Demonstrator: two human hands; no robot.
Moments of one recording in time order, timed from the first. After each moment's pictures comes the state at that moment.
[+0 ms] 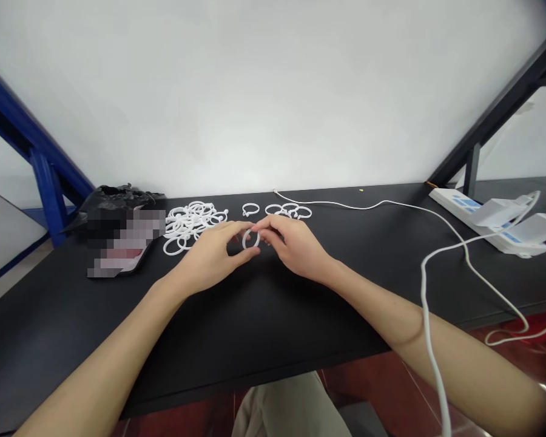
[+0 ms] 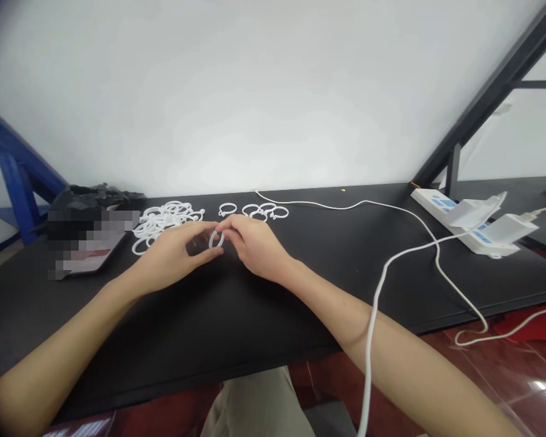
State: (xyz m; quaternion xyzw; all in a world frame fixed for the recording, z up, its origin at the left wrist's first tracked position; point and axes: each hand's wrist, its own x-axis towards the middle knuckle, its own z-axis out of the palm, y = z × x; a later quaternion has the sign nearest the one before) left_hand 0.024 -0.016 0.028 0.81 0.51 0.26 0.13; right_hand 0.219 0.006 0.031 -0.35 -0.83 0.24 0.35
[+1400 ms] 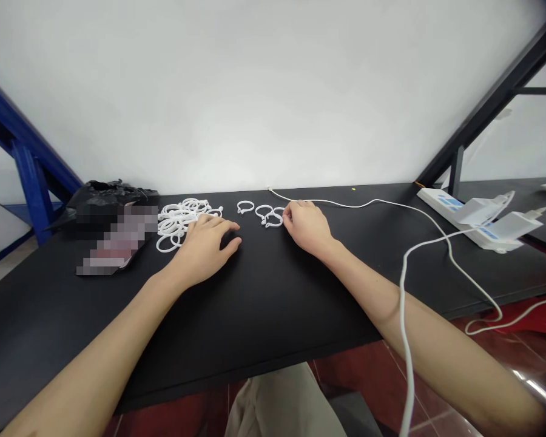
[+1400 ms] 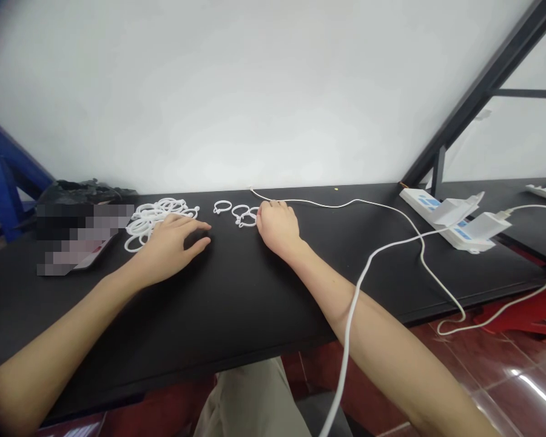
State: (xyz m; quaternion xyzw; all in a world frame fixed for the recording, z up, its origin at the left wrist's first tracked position) left_hand 0.015 -0.003 0.008 0.80 0.57 0.19 0.03; right_hand 0.247 0.046 0.018 -0.59 -0.79 -0.07 0.17
